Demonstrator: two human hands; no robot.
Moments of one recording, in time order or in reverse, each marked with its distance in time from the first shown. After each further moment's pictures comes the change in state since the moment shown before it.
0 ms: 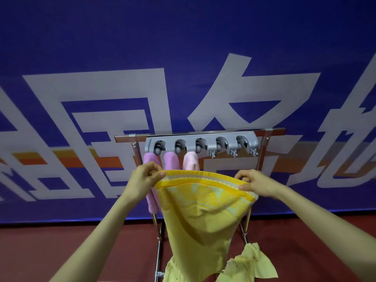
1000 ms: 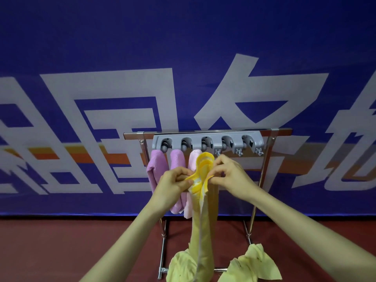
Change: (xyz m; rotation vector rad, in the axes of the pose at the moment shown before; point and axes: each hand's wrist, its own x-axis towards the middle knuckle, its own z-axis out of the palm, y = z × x) left_hand -0.047 0.051 0.045 -0.311 -0.110 -0.061; right_hand -0.013 -0.098 0.050 0.116 0.285 -0.388
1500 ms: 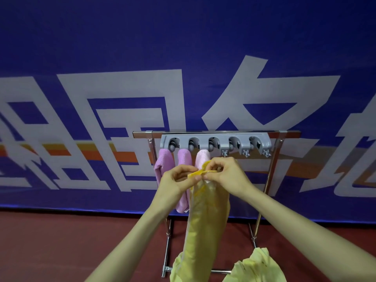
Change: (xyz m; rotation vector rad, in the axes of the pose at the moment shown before) left_hand -0.024 0.018 -0.003 -0.180 0.096 0.054; right_hand 0.007 -0.025 0.018 0.123 0.091 0.081
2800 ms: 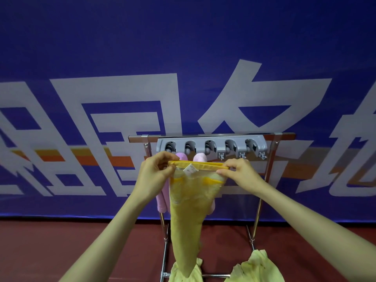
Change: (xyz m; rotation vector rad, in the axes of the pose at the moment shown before) left_hand 0.030 0.017 -0.038 0.401 0.103 0.220; right_hand 0.012 0.038 -0.039 -0.128 -0.046 -0.041
